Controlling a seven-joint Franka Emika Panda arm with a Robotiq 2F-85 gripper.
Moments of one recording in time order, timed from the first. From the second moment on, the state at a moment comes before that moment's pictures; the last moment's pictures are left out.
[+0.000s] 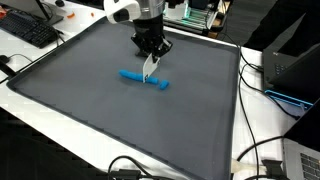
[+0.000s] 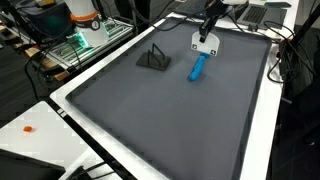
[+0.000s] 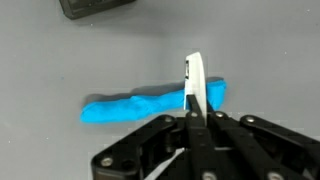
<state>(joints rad) 0.18 0.45 0.05 -1.77 0.01 2.08 0.21</state>
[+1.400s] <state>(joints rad) 0.19 0.56 0.05 -1.69 -0.10 2.09 0.17</state>
